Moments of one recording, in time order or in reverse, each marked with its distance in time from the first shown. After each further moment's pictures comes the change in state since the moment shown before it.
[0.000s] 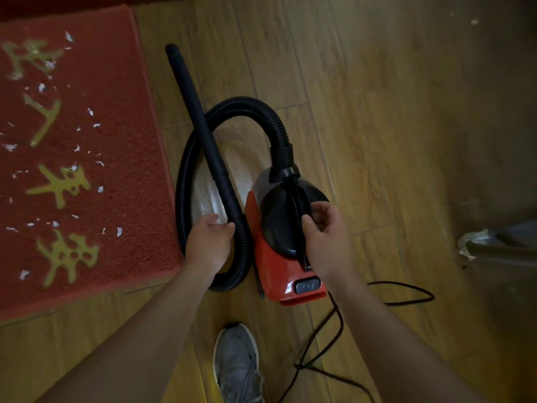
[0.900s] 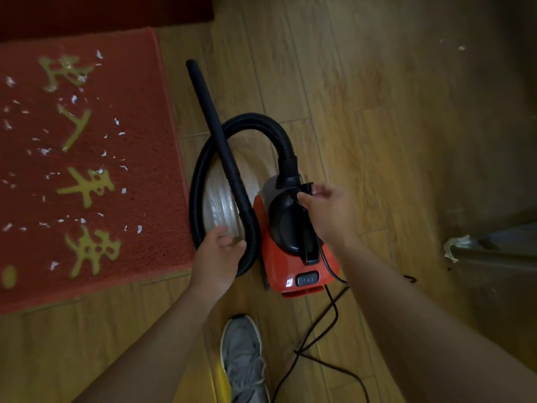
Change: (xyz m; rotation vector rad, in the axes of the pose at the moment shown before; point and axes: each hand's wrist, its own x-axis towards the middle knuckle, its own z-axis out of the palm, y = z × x) left_hand -0.060 -0.004 -0.037 -0.005 -0.104 0.122; right_hand 0.009 -0.075 -0.008 -0.163 -0.045 0.092
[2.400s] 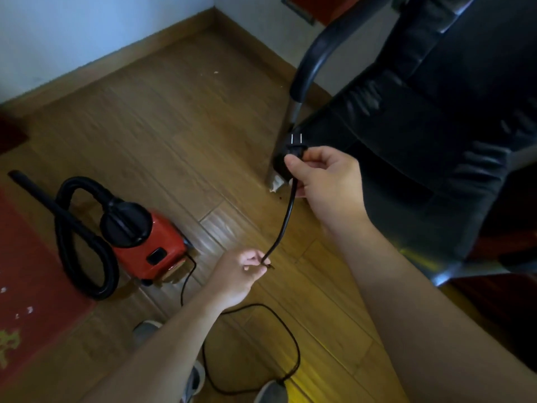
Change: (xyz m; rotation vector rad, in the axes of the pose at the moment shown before) left_hand -0.363 0.004 0.258 0.605 -0.776 0.523; right_hand -0.338 0.133 -0.418 0.570 0.528 -0.131
